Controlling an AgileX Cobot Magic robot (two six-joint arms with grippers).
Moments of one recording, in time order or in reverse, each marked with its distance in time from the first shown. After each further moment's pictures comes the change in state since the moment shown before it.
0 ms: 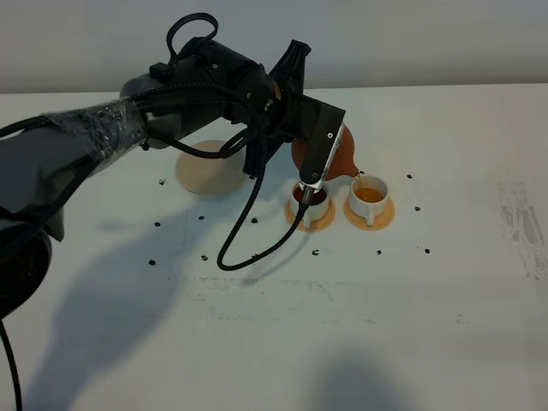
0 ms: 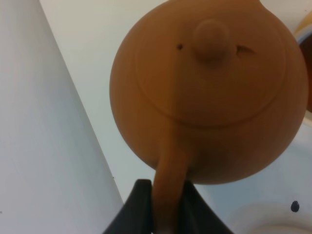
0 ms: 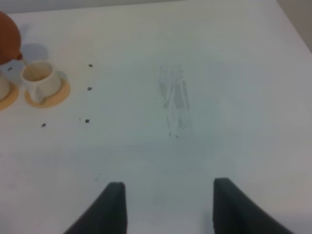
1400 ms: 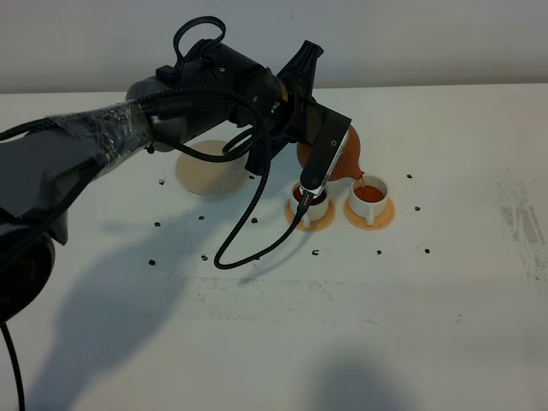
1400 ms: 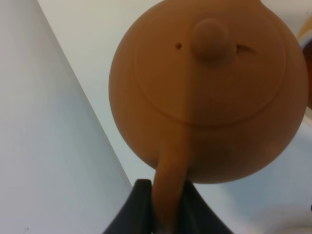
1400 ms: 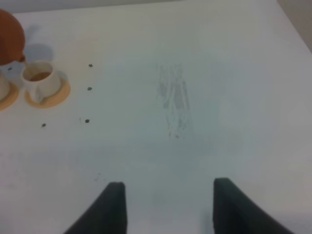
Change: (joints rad) left arm -0.017 0.000 0.000 0.014 -0.021 0.075; right arm 0.000 0.000 0.000 0.000 0.000 0.000
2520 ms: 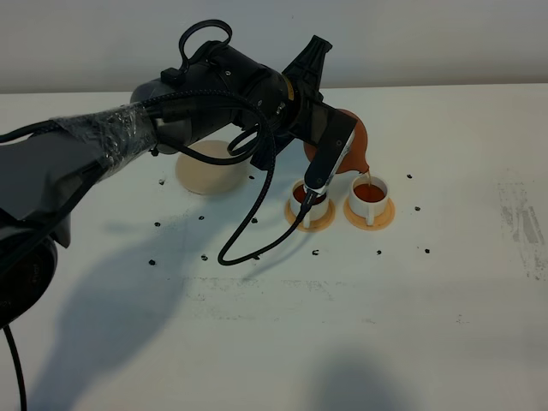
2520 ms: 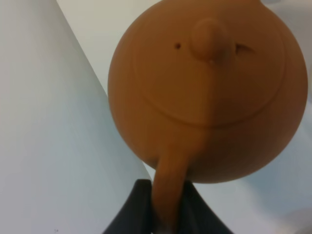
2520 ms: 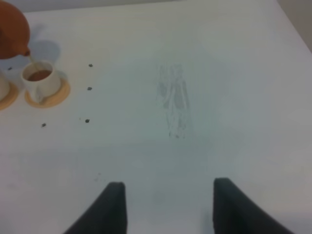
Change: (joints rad) left arm -0.013 0.000 0.000 0.036 -0.051 0.003; right arm 0.000 0.000 0.000 0.000 0.000 0.000
